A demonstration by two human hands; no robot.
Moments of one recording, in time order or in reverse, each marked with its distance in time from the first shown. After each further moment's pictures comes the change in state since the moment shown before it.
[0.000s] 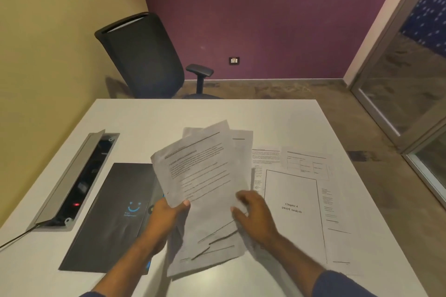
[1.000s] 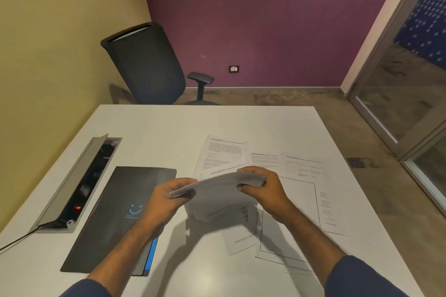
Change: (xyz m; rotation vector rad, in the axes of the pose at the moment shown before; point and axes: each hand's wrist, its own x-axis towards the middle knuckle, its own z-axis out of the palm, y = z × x) left_hand -0.004 0.043 -0.007 -0.041 -0.166 0.319; right_hand 0.027 -0.059 -0.060 0.456 -0.048 -0.038
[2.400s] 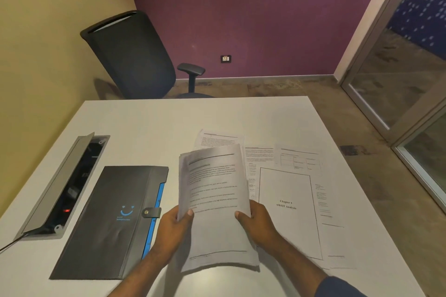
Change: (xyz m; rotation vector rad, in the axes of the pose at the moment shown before) left_hand -0.017 -0.078 0.032 0.215 0.111 -0.271; right_hand -0.034 0.092 0.017 -0.191 0.035 0.300
